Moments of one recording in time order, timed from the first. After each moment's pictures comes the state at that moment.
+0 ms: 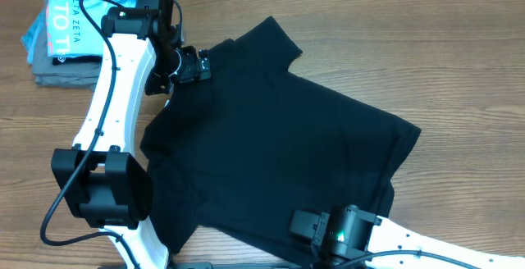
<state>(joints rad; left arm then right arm) -0.08 1.95 1.86 -1.33 0.16 -0.28 1.21 1.22 0.89 -1.50 -0.29 1.57</state>
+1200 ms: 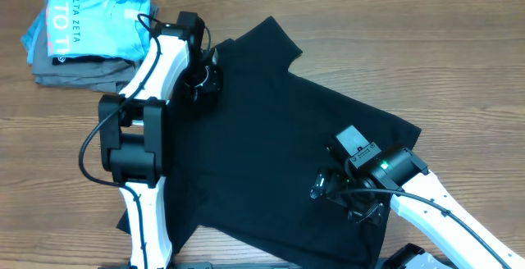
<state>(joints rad) -0.13 2.27 1.83 -1.14 0.25 -0.15 0.61 1.22 0.94 -1.24 -0.18 0.99</state>
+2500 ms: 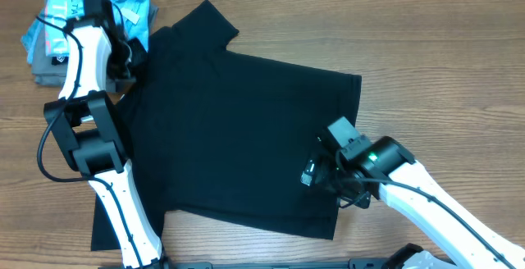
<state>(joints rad) 0.23 2.42 2.12 -1.08 0.14 -0.32 0.61 1.29 0.94 -1.07 -0.13 0.98</state>
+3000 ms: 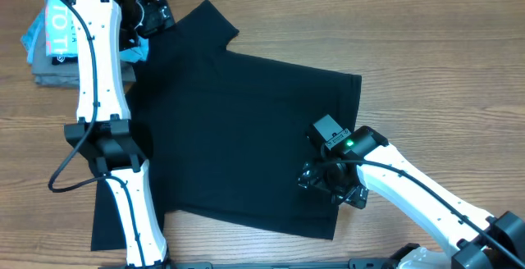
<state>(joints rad) 0.08 2.42 2.78 -1.63 0.18 -0.30 0.61 1.47 0.94 -1.07 -0.12 0.96</state>
